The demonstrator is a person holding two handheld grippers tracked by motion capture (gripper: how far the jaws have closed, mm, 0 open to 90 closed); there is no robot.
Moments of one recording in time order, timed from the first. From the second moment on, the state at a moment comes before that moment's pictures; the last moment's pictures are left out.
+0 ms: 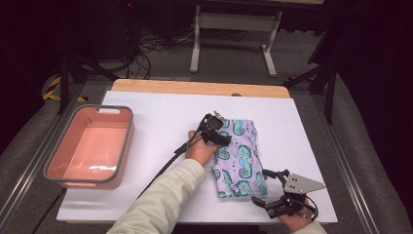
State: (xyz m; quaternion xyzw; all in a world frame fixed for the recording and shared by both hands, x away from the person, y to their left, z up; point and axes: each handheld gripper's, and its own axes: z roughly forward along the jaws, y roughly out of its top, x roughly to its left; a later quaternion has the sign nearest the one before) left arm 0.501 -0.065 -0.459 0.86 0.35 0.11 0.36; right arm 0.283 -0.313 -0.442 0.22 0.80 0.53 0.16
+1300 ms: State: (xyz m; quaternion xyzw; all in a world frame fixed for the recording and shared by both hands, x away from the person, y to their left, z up) left arm 0.493 -0.070 -0.450 0.86 0.35 0.05 0.36; right arm 0.285 -0.314 -0.443 0.22 0.80 0.53 0.16
